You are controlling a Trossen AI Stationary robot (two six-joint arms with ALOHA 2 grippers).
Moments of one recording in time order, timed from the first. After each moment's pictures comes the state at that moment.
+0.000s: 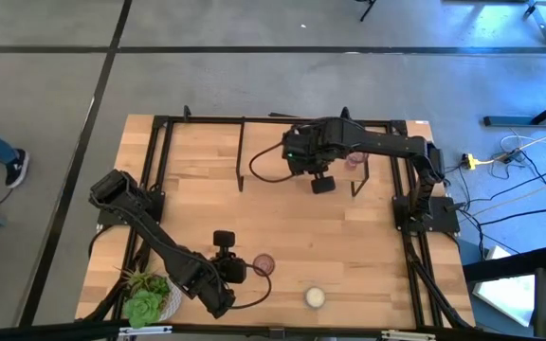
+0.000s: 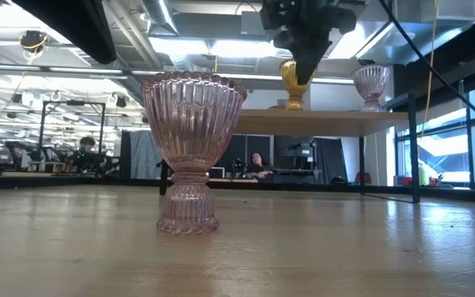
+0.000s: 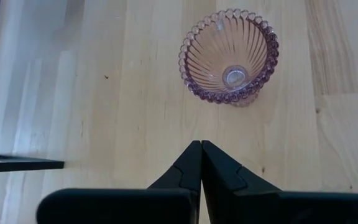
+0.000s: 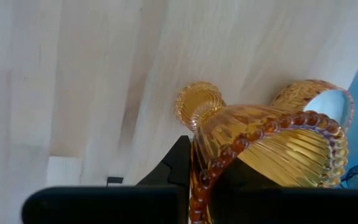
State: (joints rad) left arm -0.72 1.81 1.40 -0.92 -0.65 -0.60; right arm -0.10 1.88 1.93 -1.49 0.25 -0.38
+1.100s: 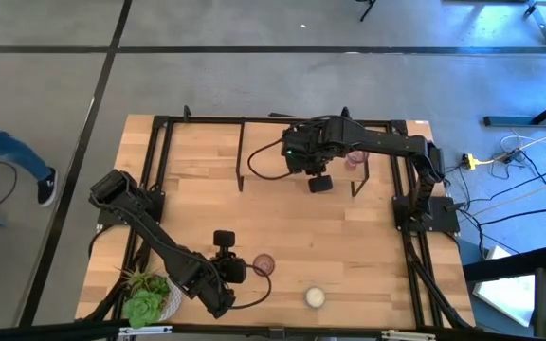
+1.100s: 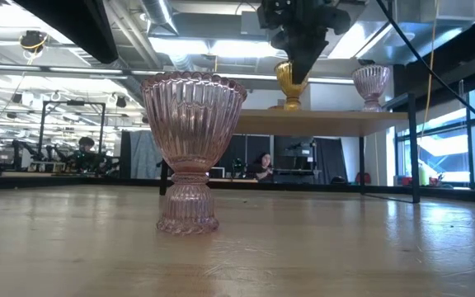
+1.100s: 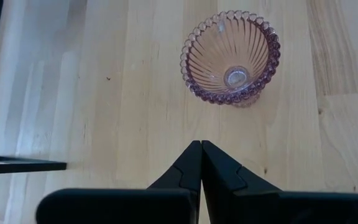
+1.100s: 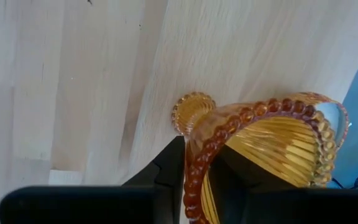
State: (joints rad) left arm -0.72 1.81 1.40 -0.92 -0.65 -0.59; right arm -0.11 1.88 1.93 -1.44 0.22 -0.38
